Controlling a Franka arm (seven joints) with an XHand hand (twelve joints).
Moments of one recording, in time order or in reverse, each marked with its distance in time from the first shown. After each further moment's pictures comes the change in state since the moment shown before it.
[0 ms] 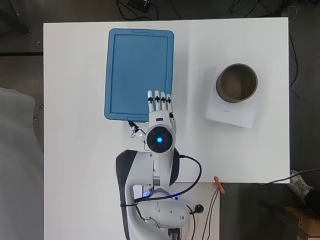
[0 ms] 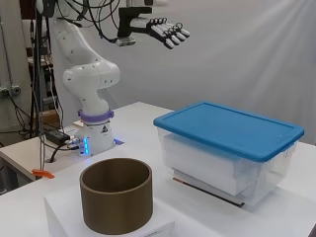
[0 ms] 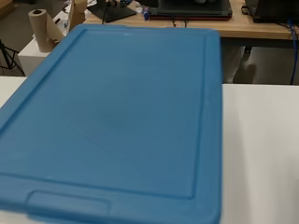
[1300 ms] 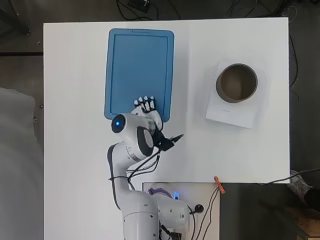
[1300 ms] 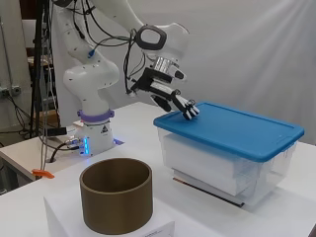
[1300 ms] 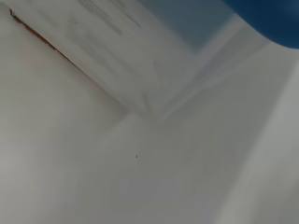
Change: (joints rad) arm 0.056 0.276 0.185 -0.343 -0.432 0.396 0.012
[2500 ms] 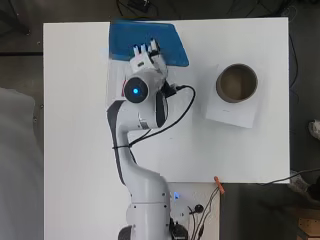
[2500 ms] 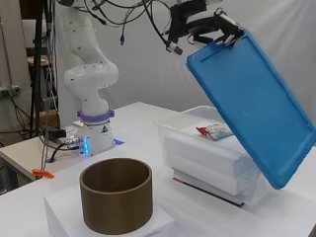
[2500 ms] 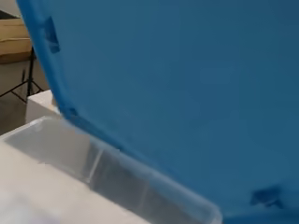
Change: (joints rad) arm 0.057 0.186 -0.212 0.617 0.206 0.119 -0.167
